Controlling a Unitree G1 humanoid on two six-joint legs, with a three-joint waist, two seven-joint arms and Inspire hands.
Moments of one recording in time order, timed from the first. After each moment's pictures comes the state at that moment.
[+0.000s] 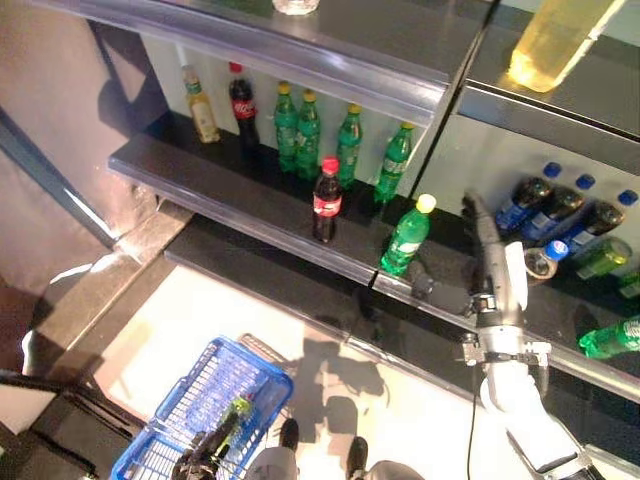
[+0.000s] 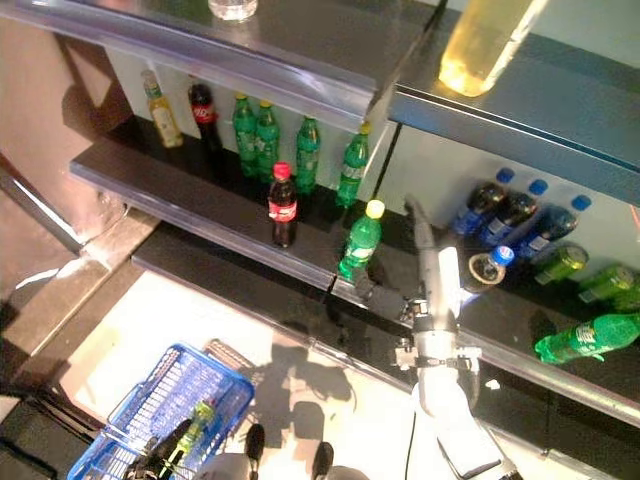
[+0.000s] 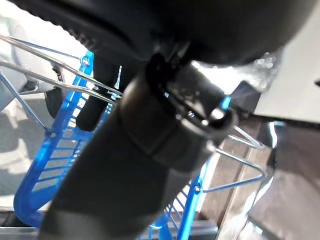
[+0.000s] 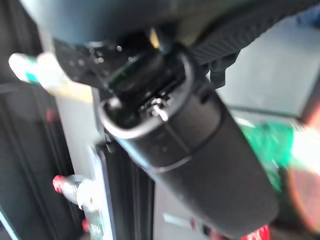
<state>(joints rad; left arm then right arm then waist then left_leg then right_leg) 0.14 0.16 0.01 1.02 -1.06 -0.22 0.12 0.09 -0.58 0.24 -0.22 -0.04 -0.22 -0.60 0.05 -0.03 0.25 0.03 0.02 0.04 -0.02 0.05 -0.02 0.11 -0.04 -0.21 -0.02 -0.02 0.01</state>
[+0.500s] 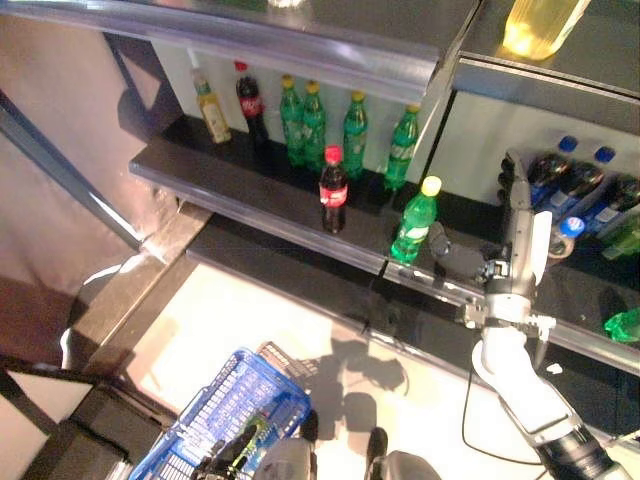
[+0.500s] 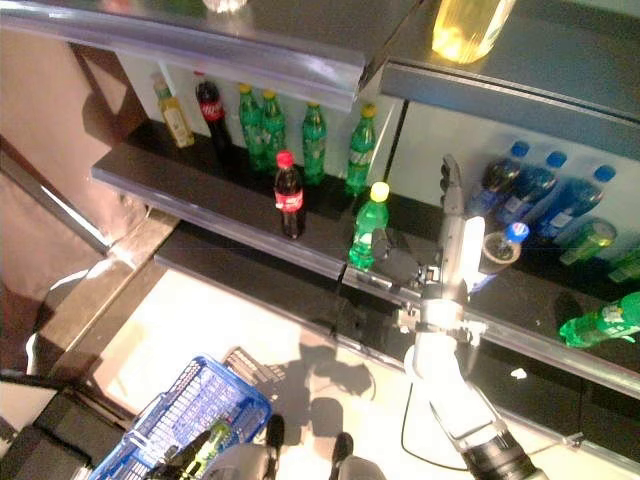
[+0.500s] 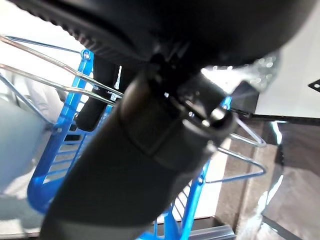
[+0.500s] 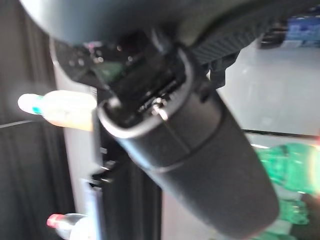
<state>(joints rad) 0.12 0.14 -0.11 1.04 -1.09 -0.22 0.08 -0.19 -0.59 0.32 -0.10 0.01 -0.09 -0.81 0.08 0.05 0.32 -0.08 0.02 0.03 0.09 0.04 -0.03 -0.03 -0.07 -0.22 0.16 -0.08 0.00</state>
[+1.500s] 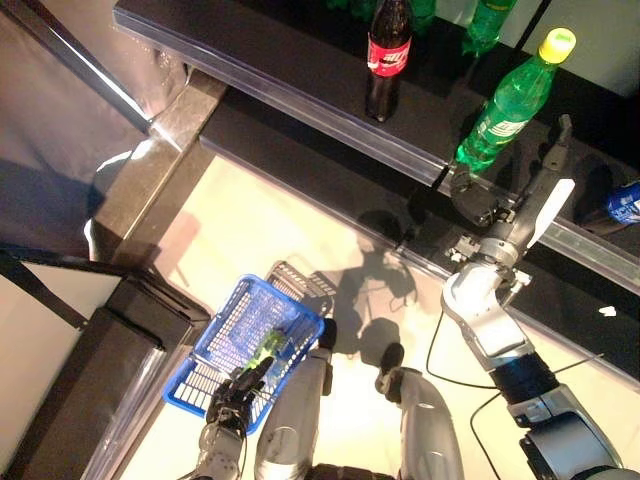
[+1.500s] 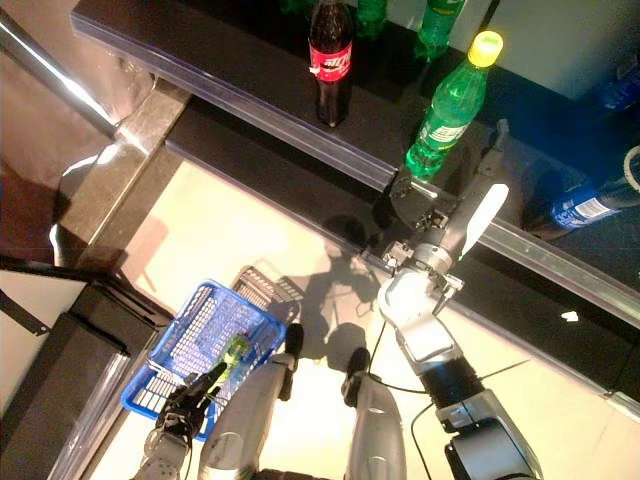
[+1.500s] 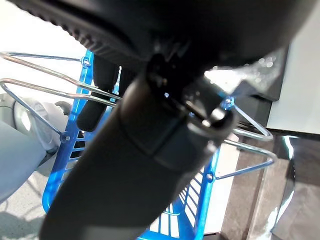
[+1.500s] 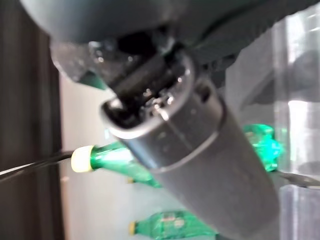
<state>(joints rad) -0.05 0.19 -0.20 0.93 -1.17 -0.23 0.05 -0.54 -0.44 0.33 0.18 0.23 -0.08 -1.07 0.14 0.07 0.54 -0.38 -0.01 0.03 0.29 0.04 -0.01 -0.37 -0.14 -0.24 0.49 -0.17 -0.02</state>
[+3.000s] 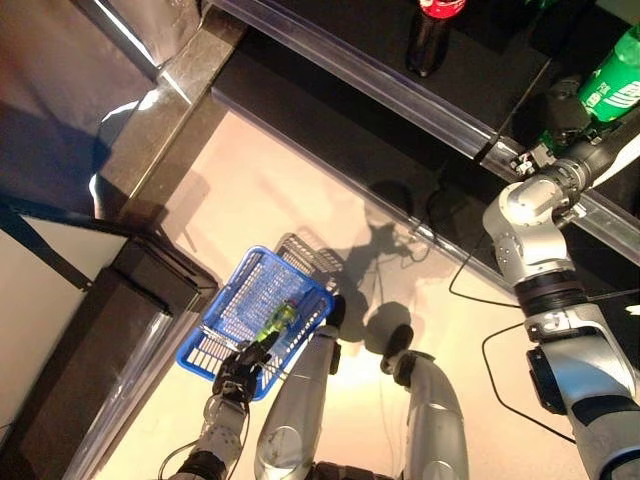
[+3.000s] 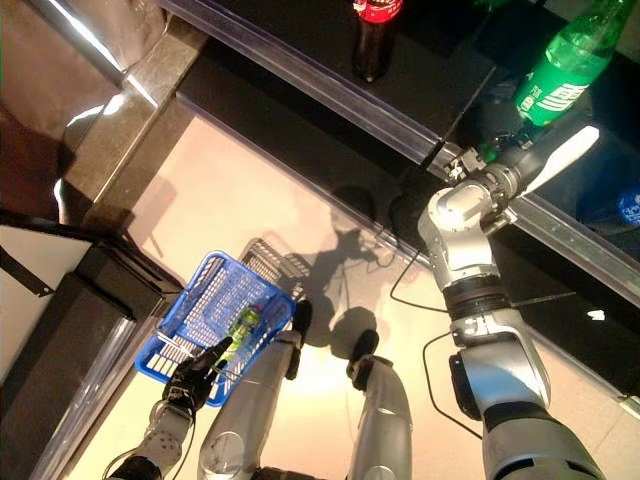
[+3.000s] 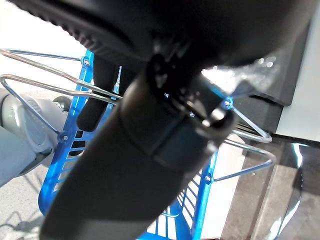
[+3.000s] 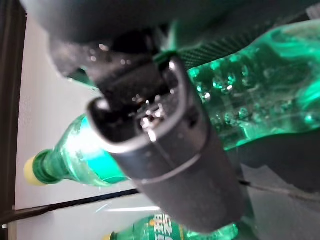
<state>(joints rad) -0.13 0.21 -0.22 0.88 -1.21 -0.19 0.05 -0.93 -0.53 0.17 0.59 0.44 -0.16 -1.08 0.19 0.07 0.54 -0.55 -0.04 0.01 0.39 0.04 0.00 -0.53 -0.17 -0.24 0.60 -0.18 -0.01</state>
